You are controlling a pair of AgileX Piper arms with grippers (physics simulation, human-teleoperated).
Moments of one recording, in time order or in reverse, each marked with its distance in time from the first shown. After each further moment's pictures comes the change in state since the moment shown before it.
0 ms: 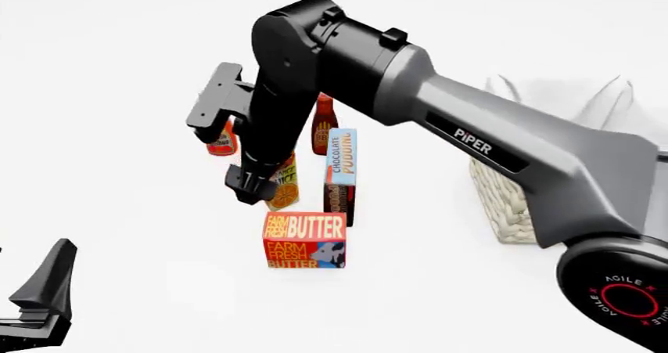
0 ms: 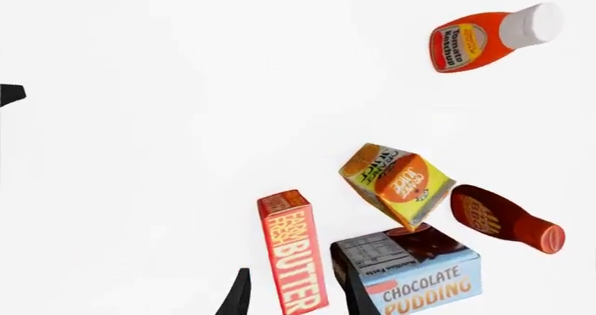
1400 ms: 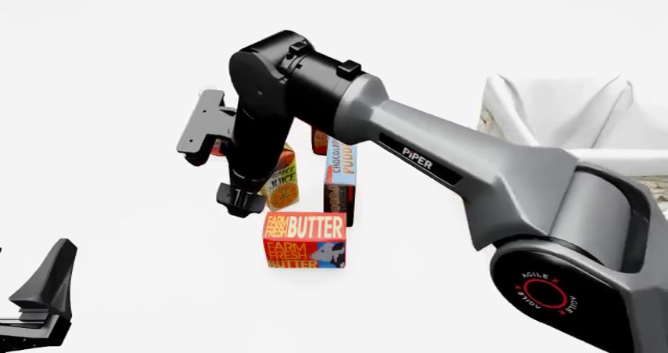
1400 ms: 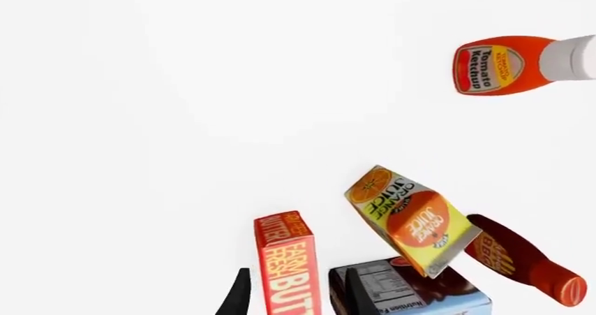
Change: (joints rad) left arm 0.000 0.000 0.000 0.000 0.000; right arm 0.010 0.133 -0.094 0.001 -0.061
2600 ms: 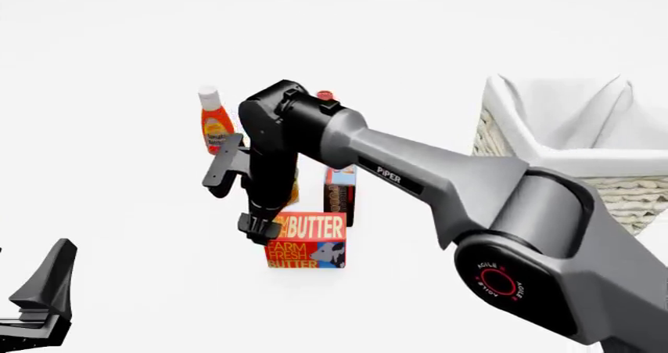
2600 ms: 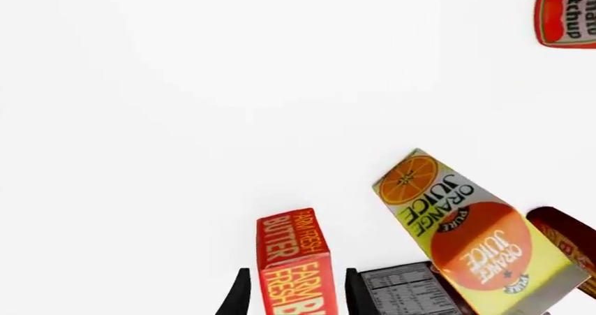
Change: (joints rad) left arm 0.000 0.000 0.000 0.000 0.000; right arm -0.035 0.104 0.061 0.000 0.031
